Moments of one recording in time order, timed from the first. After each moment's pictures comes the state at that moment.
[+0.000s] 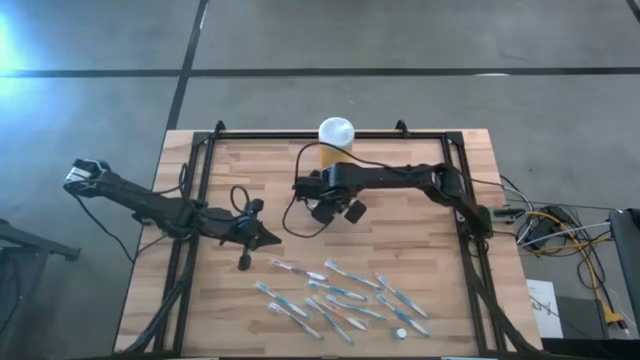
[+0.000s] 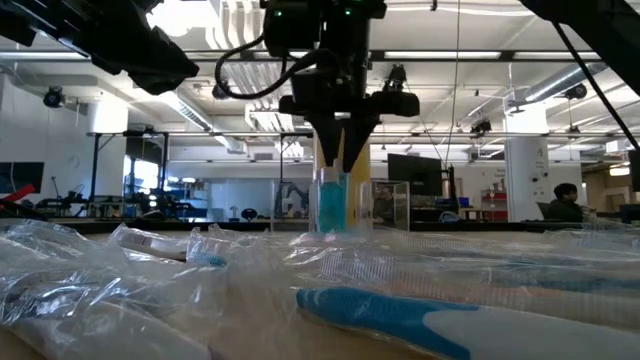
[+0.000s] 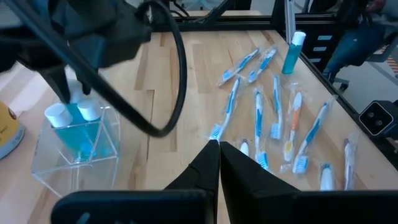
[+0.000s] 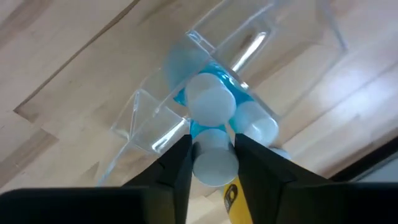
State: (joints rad) left arm -0.30 0.90 0.47 0.07 -0.18 -0.13; right arm -0.07 2.20 2.03 -1.28 0.23 -0.98
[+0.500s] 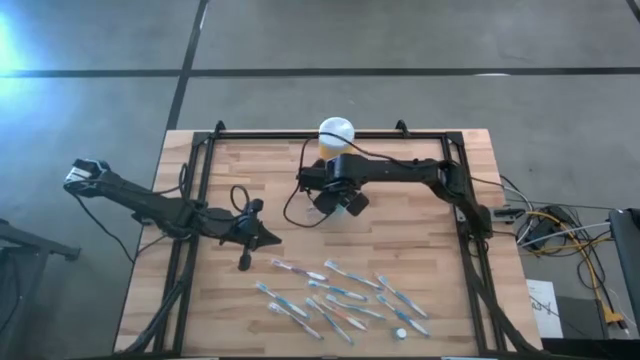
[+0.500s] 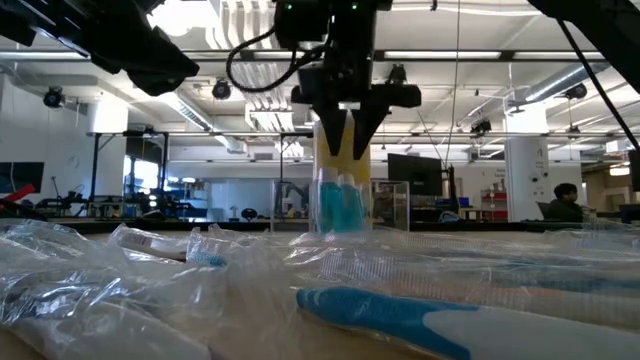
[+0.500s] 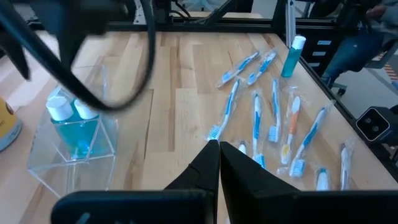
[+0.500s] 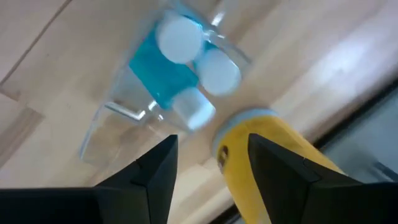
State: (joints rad) left arm -0.30 0.90 0.47 0.08 -0.18 -0.16; right arm -0.11 2.15 2.02 -1.31 0.29 -0.92
